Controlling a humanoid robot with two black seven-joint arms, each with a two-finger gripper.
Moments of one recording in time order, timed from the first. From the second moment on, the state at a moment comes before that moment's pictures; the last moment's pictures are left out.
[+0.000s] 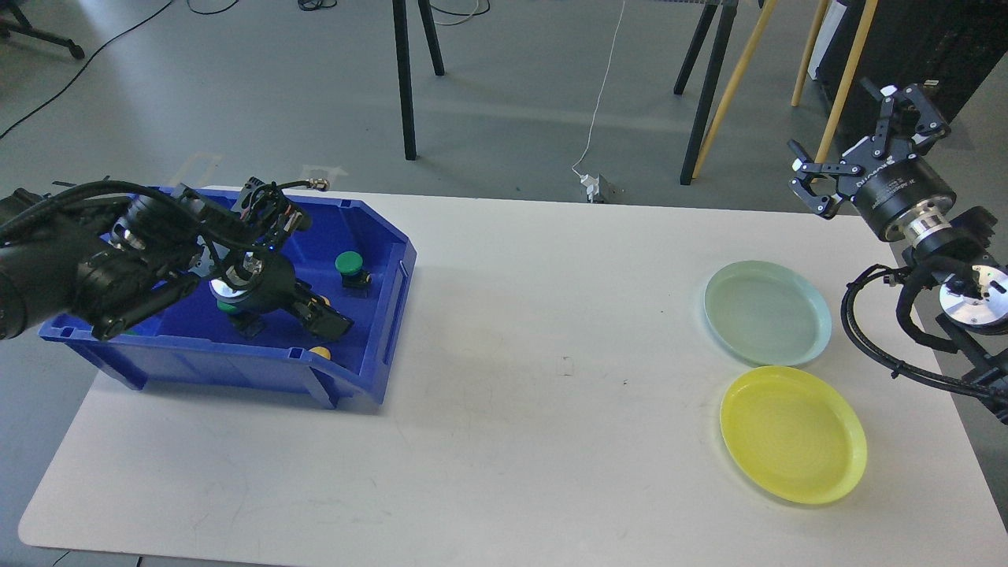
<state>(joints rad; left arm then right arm) -1.18 0.42 0.26 -0.70 1.68 -0.49 -0.49 0.71 -0.51 0.76 0.69 0.15 0.49 0.17</state>
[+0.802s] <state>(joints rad) -1.18 0.43 0.26 -0.69 1.71 -0.49 -0.49 0.70 -0.51 0.77 0.69 0.15 0.49 0.17</state>
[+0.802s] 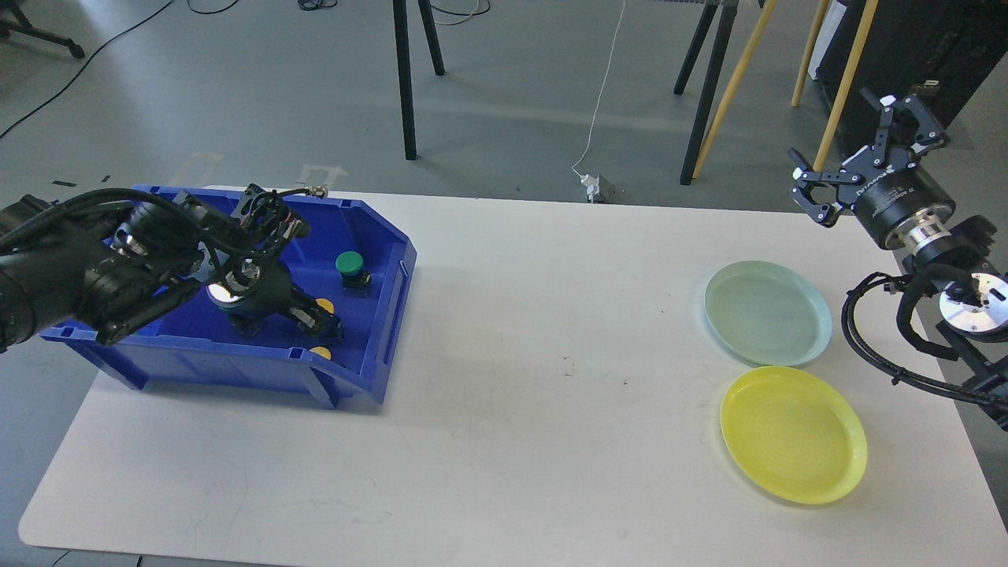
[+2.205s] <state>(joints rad) -1.10 0.20 -0.32 -0.93 0.79 -0.49 -0.49 0.63 -0.78 0.60 1.43 -0.15 0.40 0.25</state>
